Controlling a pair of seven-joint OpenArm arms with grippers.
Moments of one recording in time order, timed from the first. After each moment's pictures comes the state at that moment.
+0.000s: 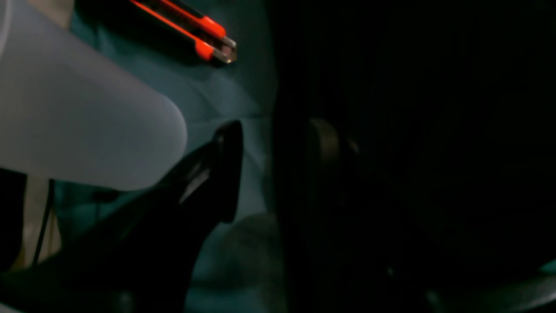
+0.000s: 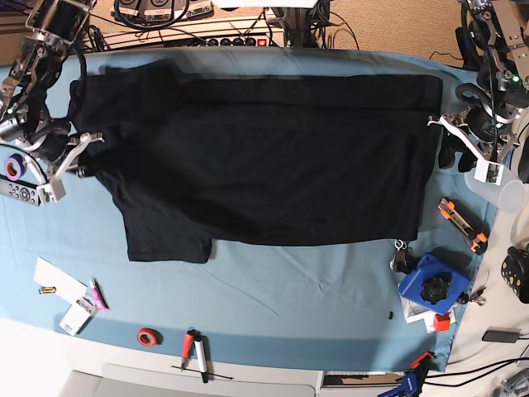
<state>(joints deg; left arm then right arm) 18.5 -16.2 -27.5 109.5 -30.7 -27.6 49.2 -6.7 27.1 31.3 99.9 38.7 35.3 -68.9</state>
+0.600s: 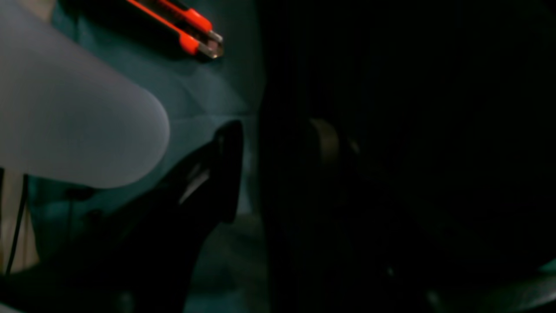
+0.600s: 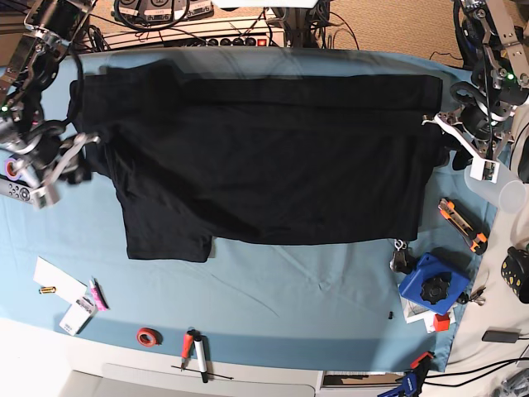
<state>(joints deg) 18.6 -14.1 -27.5 109.5 -30.7 -27.6 49.2 -4.1 26.9 34.8 106.4 36.5 37.3 -68.1</state>
